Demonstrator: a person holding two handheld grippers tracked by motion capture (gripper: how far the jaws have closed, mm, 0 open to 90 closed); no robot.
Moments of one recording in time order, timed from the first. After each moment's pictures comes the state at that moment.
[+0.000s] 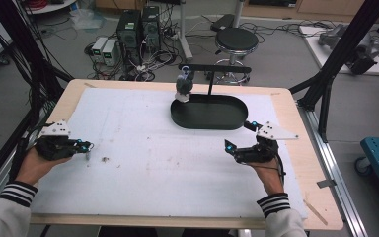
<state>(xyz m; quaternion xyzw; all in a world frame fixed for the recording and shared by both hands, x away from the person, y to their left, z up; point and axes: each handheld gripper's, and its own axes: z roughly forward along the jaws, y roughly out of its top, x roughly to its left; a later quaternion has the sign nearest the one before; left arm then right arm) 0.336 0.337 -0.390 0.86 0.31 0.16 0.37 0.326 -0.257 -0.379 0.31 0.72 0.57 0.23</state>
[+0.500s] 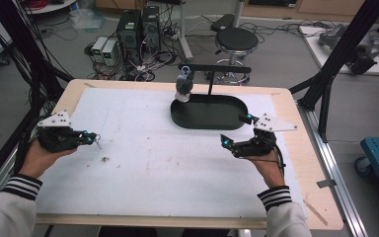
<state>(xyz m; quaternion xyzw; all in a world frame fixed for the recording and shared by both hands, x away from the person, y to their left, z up) 0.344 0.320 -0.363 0.84 0.28 0.15 0.43 0.334 -0.246 -0.355 0.27 0.73 0.59 0.21</state>
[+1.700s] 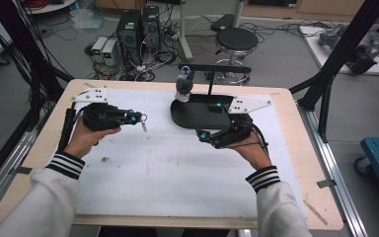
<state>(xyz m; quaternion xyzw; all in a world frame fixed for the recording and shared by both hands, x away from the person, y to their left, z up) 0.379 0.209 -0.315 0.79 0.18 0.07 0.58 0.357 -0.185 -0.315 0.17 0.78 0.59 0.12</state>
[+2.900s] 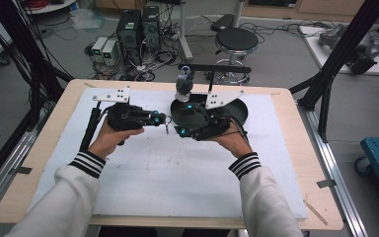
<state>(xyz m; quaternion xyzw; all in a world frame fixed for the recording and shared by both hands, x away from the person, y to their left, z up) 0.386 0.157 -0.321 0.76 0.12 0.00 0.64 0.383 -0.137 -0.317 0.09 0.80 0.60 0.04</state>
